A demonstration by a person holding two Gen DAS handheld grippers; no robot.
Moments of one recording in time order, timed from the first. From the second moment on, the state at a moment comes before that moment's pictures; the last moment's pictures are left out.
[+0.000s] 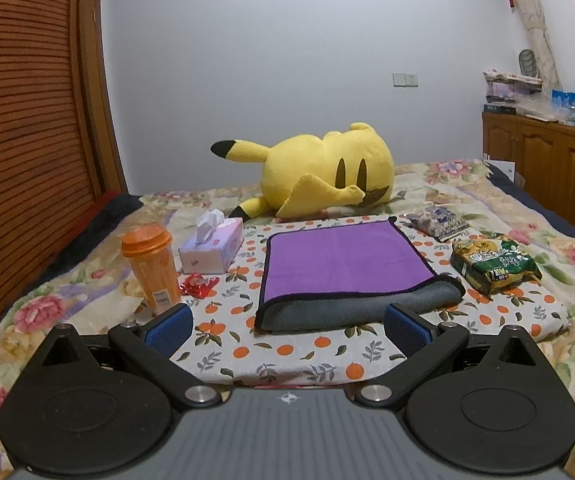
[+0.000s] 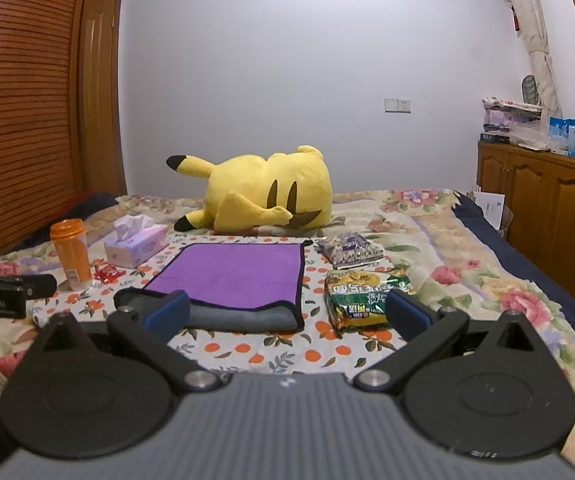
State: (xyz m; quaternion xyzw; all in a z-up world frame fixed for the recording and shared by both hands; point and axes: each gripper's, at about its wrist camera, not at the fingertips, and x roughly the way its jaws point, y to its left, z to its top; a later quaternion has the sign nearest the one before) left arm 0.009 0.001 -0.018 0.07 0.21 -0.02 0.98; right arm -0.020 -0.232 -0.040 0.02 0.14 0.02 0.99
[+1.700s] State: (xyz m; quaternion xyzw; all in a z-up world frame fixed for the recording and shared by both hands) left arm 0.158 0.041 -0.050 0.11 0.27 -0.06 0.96; right arm 0.101 -0.208 -0.056 -0.01 0.25 0.08 0.96
